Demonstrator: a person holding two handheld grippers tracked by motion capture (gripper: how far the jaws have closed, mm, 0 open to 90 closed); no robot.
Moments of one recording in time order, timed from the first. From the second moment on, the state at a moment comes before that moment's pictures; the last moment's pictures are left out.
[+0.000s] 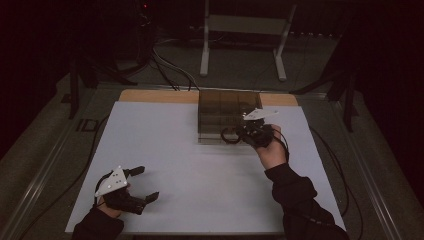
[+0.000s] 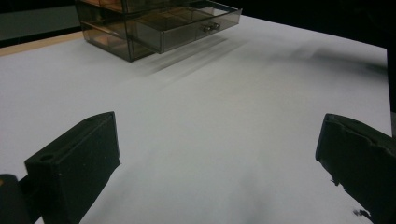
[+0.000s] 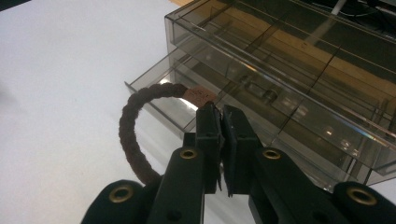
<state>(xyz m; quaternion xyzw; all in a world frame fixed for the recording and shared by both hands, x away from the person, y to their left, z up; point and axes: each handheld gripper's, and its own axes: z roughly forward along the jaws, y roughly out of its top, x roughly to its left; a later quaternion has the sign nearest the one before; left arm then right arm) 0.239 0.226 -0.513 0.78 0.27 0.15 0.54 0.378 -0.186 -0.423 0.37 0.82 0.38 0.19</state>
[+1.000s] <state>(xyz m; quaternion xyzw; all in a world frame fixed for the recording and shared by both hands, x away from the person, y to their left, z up) 0.238 0.226 -0.513 0.78 0.27 0.15 0.54 0.406 -0.181 -0.441 0.39 0.82 0.37 0.19</state>
